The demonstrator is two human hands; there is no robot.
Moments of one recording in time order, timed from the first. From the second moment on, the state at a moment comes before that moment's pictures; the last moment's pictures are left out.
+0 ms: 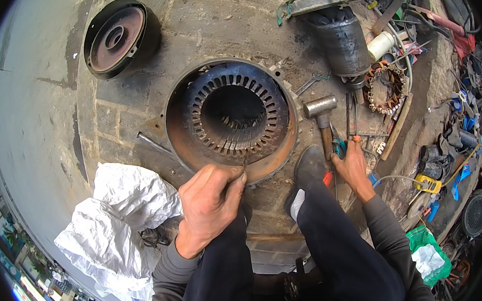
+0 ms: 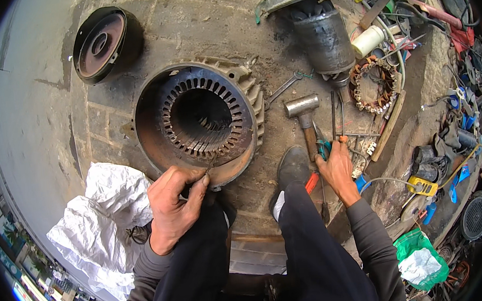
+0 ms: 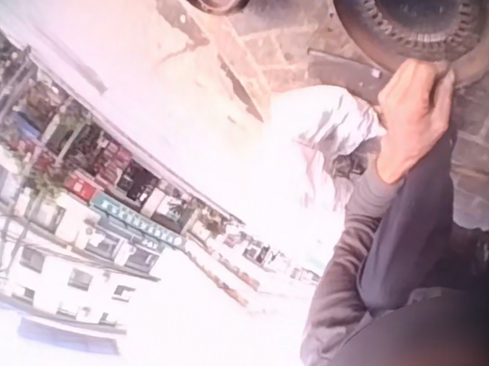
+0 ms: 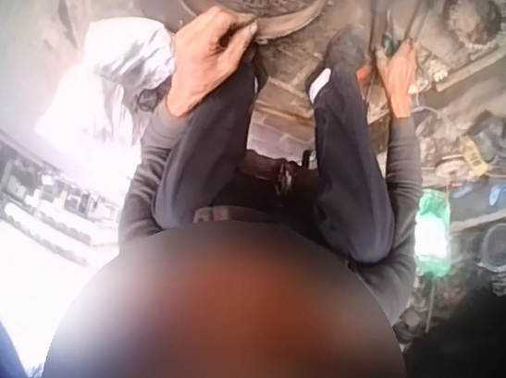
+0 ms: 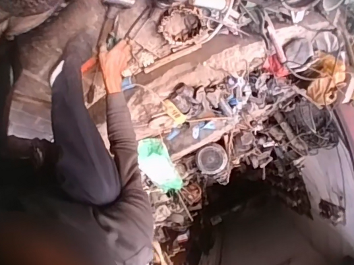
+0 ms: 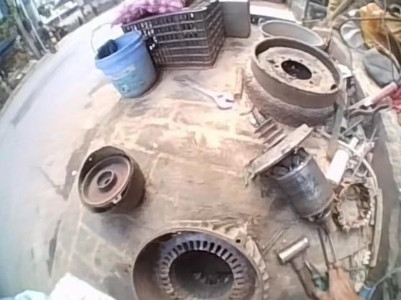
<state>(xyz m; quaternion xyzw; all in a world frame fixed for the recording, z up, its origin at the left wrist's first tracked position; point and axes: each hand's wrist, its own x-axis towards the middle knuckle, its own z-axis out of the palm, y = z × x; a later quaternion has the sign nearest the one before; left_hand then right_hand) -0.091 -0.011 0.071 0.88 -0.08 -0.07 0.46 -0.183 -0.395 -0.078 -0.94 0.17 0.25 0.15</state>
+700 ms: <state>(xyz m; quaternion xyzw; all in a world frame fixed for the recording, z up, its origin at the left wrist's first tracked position) -0.091 -0.004 0.068 0.87 -0.08 -0.07 0.48 -0.143 -0.361 -0.084 -0.97 0.07 0.17 0.14</state>
